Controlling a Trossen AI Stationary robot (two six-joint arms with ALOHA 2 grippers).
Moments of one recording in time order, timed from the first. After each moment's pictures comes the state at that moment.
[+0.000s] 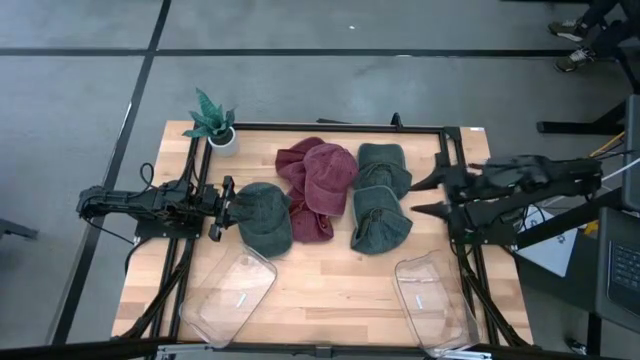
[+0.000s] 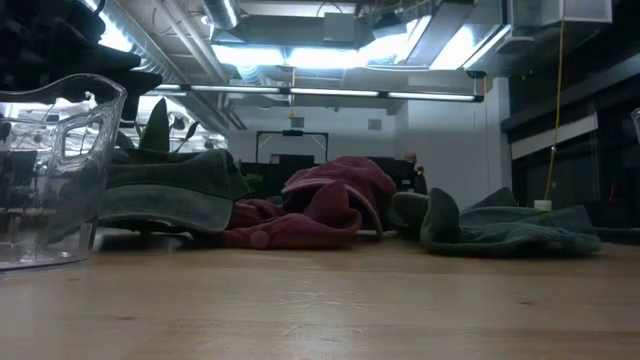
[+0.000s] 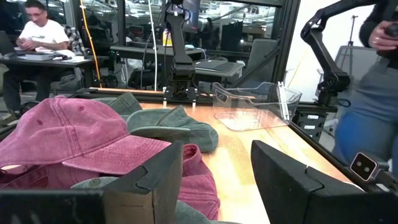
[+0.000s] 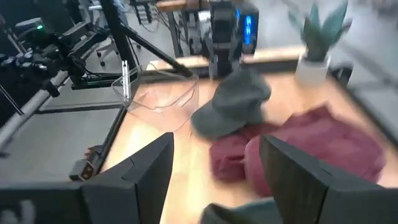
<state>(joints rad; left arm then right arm) -0.03 0.01 0.01 0.03 0.04 -0.09 0.25 0.74 1.02 -0.62 0.18 0.22</state>
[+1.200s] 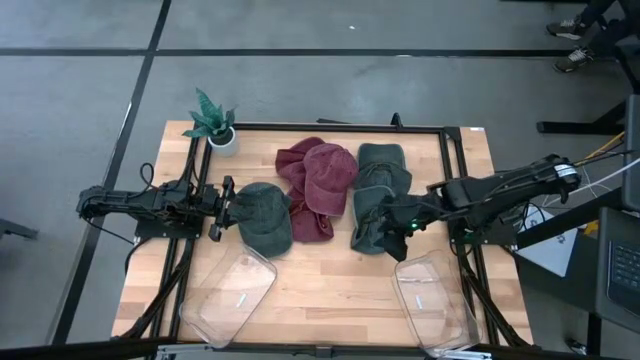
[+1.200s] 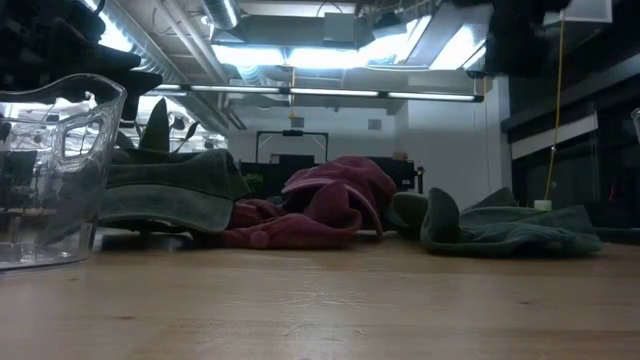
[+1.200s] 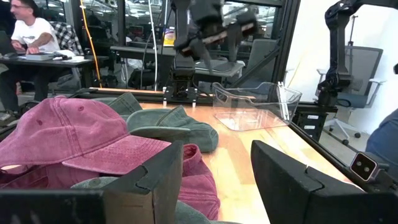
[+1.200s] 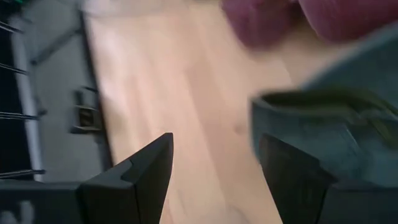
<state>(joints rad) -0.03 0.01 0.01 0.03 0.04 -0.09 0.24 1.21 1.02 -0.72 -0.03 0.70</state>
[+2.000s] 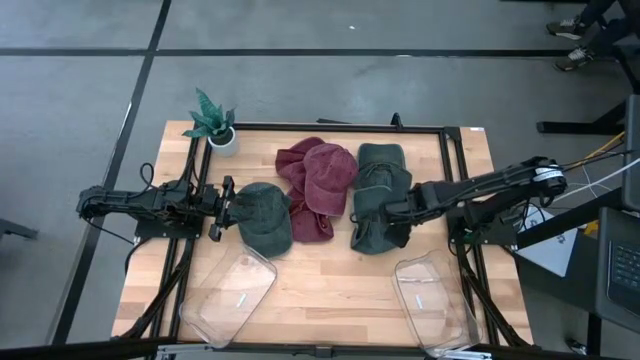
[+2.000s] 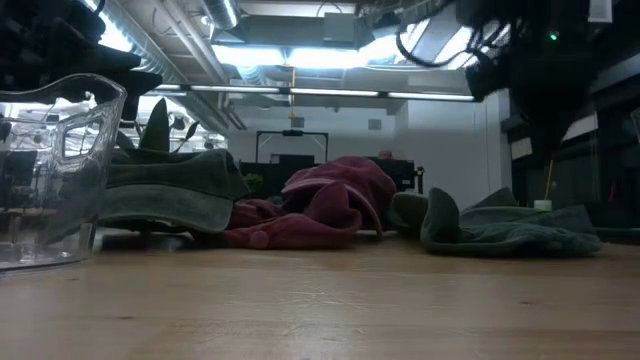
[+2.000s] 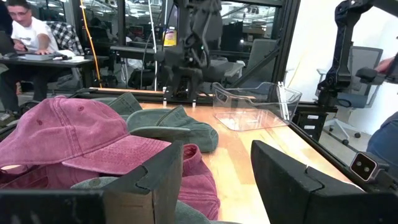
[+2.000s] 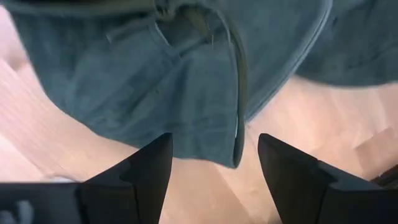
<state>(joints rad) -0.03 0.01 0.01 0.03 0.04 -0.09 0.16 1.36 0.95 -1.10 0.18 0.71</state>
